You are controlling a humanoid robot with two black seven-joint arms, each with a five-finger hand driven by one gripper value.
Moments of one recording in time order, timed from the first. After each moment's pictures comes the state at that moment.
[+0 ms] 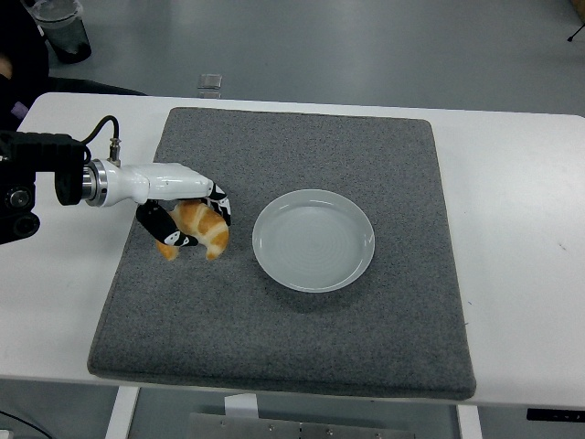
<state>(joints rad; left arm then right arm) -1.24 0.92 0.08 -1.56 1.33 -0.11 -0.17 0.09 0.00 -0.15 0.13 0.04 -0.02 -0.06</state>
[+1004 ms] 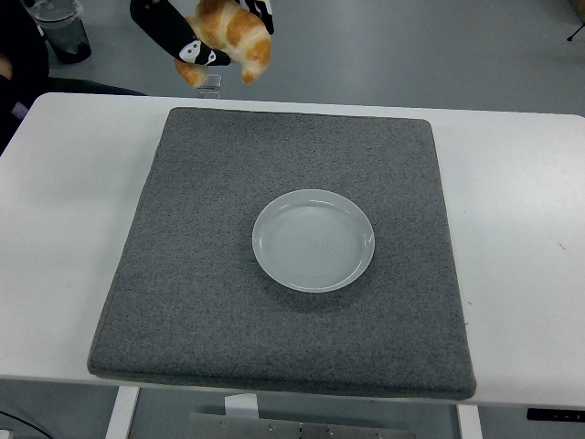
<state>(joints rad) -1.68 0.95 -0.13 -1.52 1.17 -0.33 -0.17 0.09 0.00 -0.15 0.13 0.03 -0.02 -0.06</state>
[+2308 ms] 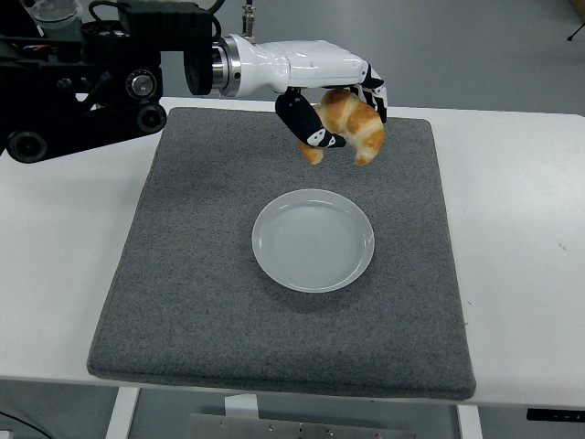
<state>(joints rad) -1.53 0.52 0.01 -1.38 1.20 -0.07 -0.16 0.09 0.00 -0.15 0.13 0.04 -0.02 -0.06</state>
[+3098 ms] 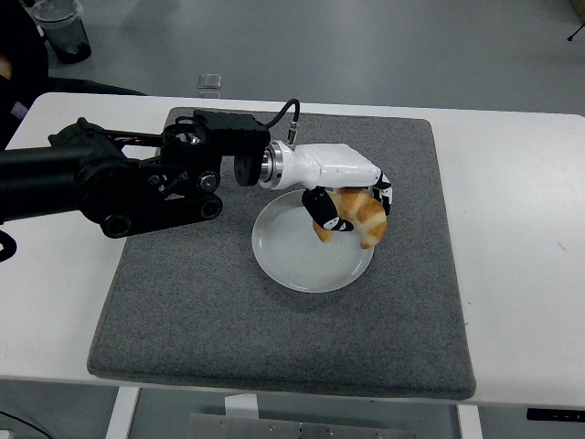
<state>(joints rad) -1.31 0.33 0.02 -1.24 1.38 -0.04 -0.16 0.09 0.00 -0.15 0.13 0.04 -0.02 -0.06</state>
